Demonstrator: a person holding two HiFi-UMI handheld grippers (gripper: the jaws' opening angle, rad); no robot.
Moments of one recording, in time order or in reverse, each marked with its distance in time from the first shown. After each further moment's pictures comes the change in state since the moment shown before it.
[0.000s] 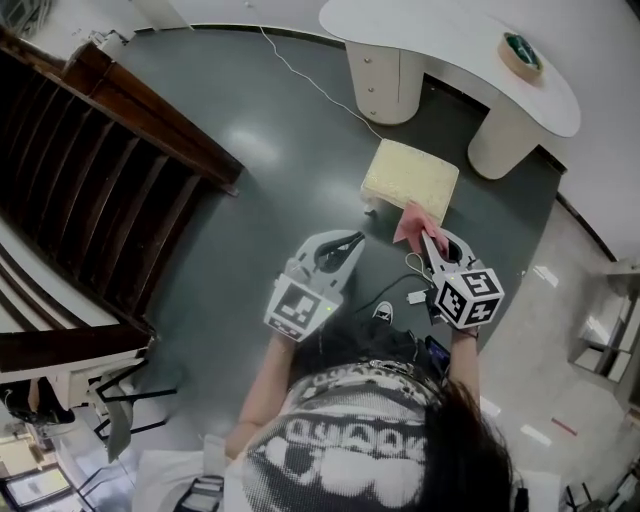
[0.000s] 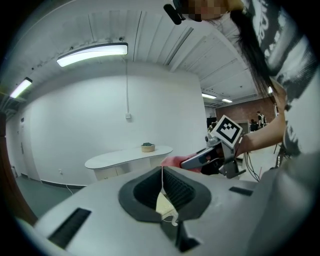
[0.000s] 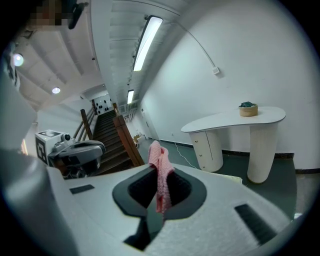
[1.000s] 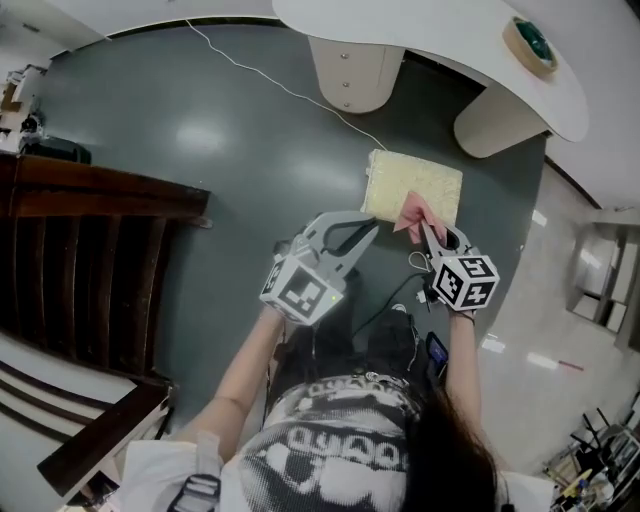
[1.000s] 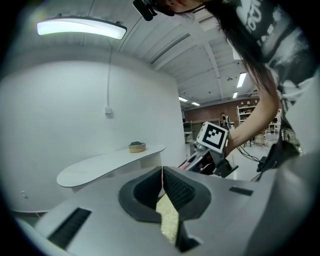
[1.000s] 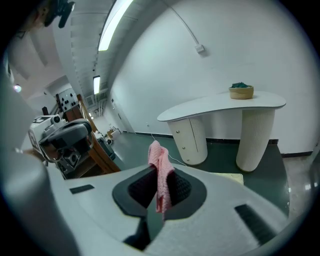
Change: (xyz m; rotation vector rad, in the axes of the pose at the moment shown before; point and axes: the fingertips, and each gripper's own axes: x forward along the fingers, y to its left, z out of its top) left arm 0.138 0.232 -0.052 0.134 -0.018 -0.415; right arm 0.249 -0.088 0.014 0.150 0.135 -0.286
